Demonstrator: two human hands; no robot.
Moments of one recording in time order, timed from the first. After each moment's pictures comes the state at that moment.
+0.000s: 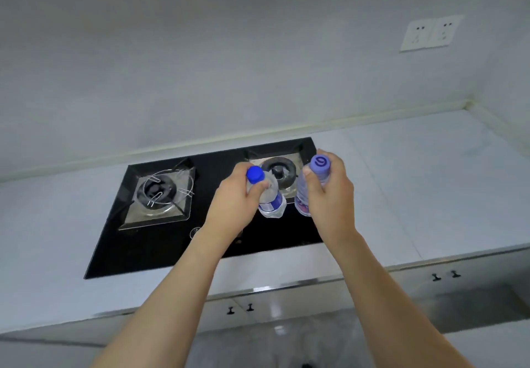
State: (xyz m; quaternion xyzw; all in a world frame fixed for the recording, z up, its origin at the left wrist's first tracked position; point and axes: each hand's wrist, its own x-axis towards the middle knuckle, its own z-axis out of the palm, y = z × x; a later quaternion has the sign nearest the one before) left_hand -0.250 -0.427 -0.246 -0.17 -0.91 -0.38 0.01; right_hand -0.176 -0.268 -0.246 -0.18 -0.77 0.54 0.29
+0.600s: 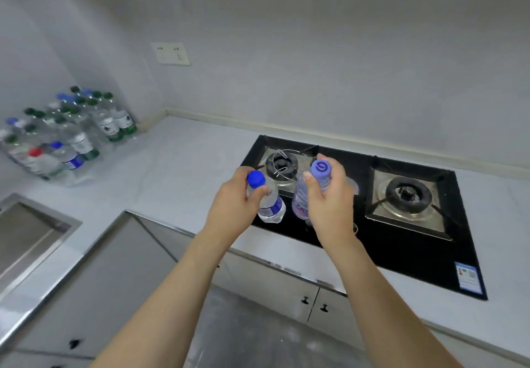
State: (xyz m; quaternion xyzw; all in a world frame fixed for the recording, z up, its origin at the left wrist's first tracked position) left_hand -0.189 -0.684 -0.232 0.04 -0.92 -0.38 0.12; right_hand -0.204 -0.511 -0.234 0.02 -0.80 0.57 0.16
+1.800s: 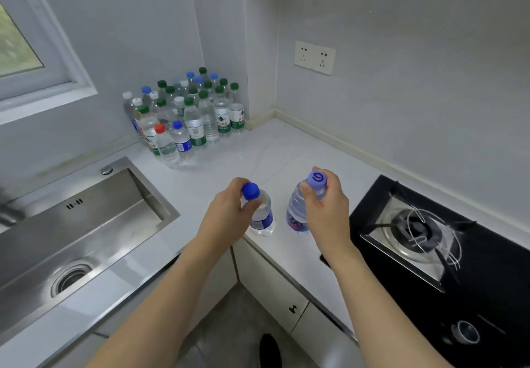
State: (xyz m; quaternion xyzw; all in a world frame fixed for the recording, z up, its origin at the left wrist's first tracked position) left_hand -0.184 -1.014 -0.255 0.25 -0.87 -0.39 0.15; right_hand -0.277 -0.854 -0.253 0.18 -0.79 0.59 0.00
